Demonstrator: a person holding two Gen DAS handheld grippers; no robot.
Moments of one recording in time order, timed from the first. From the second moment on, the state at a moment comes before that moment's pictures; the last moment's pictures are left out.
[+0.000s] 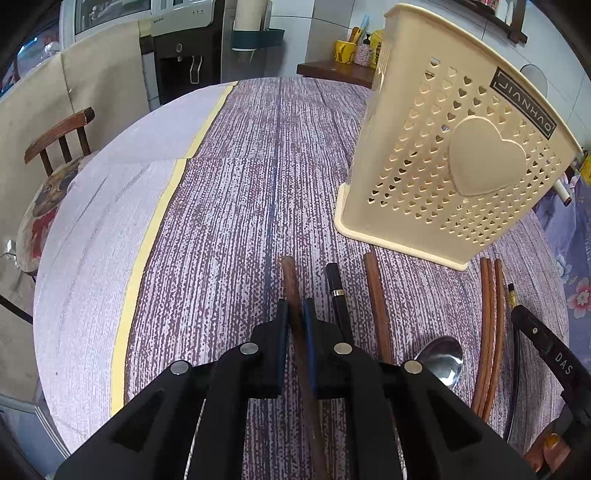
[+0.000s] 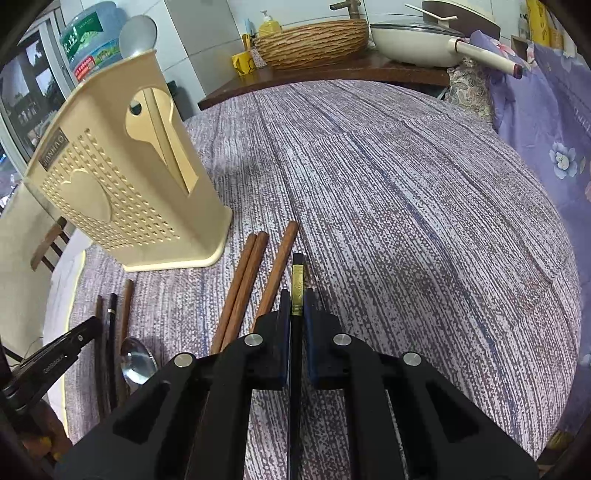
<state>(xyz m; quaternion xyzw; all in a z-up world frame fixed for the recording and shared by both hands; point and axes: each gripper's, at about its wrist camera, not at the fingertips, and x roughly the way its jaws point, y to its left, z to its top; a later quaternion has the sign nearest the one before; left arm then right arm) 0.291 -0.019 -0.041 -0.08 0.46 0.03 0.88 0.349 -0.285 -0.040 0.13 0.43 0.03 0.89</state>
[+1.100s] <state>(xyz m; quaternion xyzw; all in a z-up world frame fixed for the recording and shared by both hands) 0.213 -0.009 0.090 -0.08 0.26 -0.07 0.96 0.249 -0.290 0.112 0.11 0.24 0.14 0.95</state>
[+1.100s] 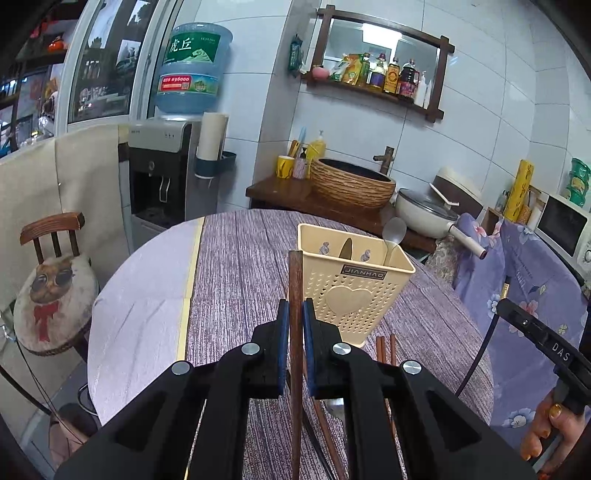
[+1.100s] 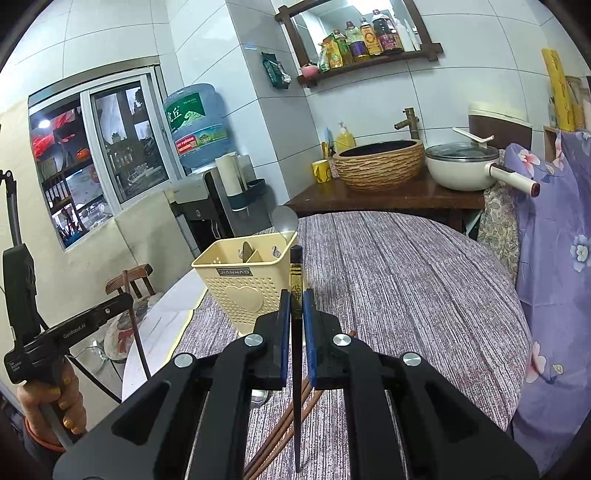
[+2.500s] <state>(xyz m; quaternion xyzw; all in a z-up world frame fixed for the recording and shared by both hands) 0.309 -0.025 0.214 -0.09 0.17 -0.05 0.98 0.353 -0.220 0.252 0.04 0.13 0.12 0.98</state>
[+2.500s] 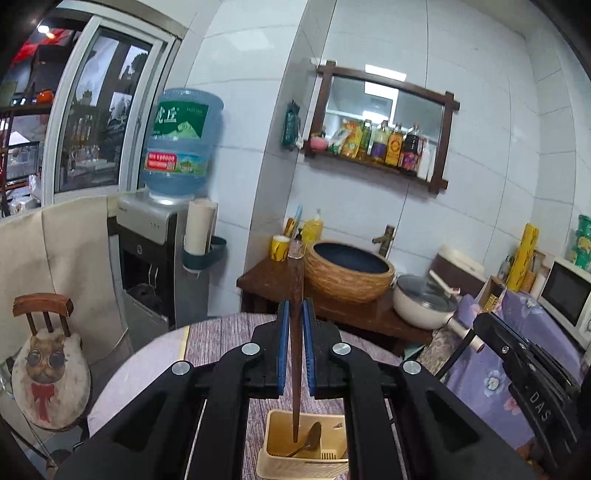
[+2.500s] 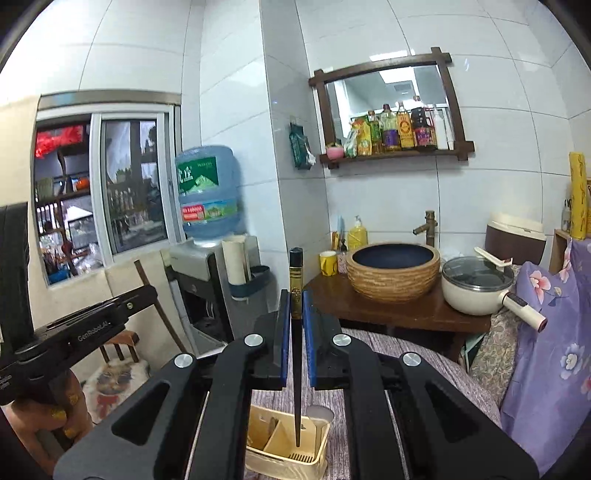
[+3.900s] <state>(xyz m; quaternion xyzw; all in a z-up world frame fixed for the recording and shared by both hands) 0.239 -0.010 0.080 -0.08 0.23 -0.01 0.97 0.275 -0.253 0.111 0.03 0.21 0.07 0.97</state>
